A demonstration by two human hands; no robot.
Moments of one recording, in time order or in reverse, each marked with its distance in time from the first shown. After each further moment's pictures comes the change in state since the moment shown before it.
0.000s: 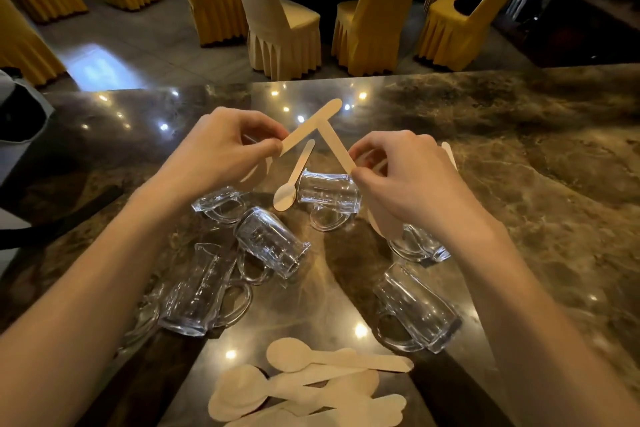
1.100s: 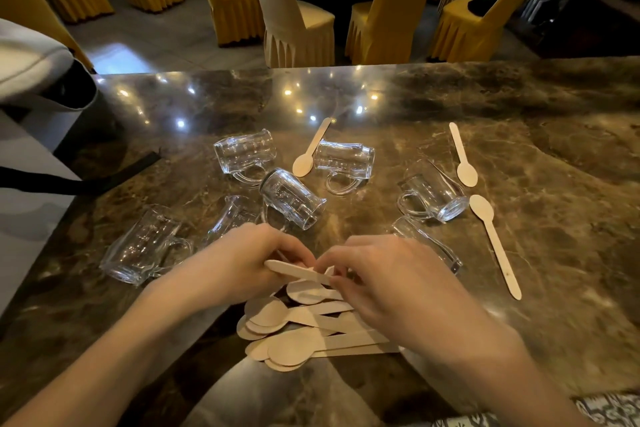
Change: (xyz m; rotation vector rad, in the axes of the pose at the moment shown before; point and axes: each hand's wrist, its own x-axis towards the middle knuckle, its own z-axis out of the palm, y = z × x) left_hand -0.141 -0.006 0.040 0.143 -0.522 0.024; right_hand -0.139 -0.031 0.025 -0.153 -0.322 -0.339
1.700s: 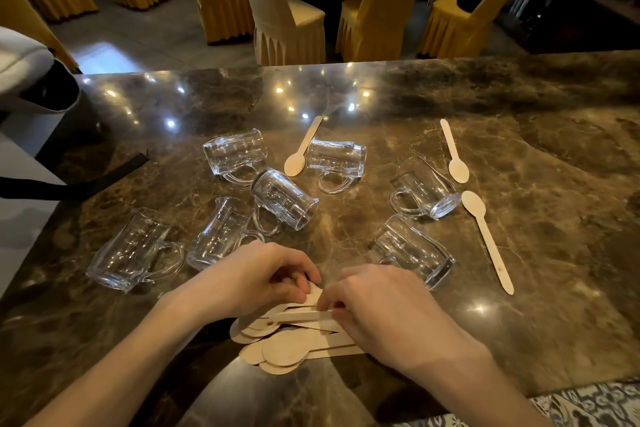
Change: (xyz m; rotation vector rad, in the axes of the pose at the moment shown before) left_hand 0.014 -0.019 0.027 -0.149 -0.088 0.097; right_hand -0.007 0.009 0.033 -0.056 -0.118 0.040
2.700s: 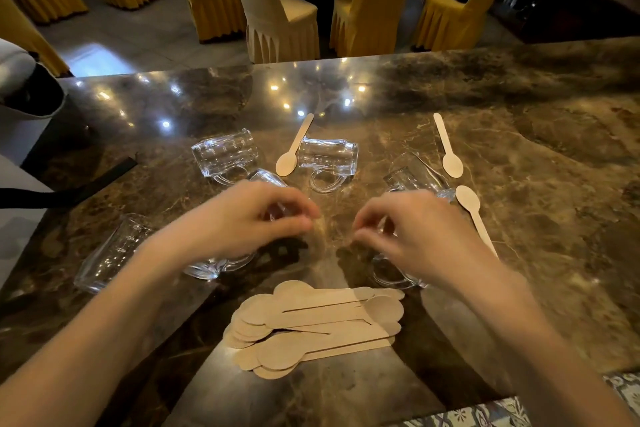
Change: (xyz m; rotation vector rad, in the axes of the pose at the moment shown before) left_hand 0.020 0.027 -0.053 0.099 0.149 0.097; right_hand 0.020 0.051 -0.042 0.085 0.214 0.189
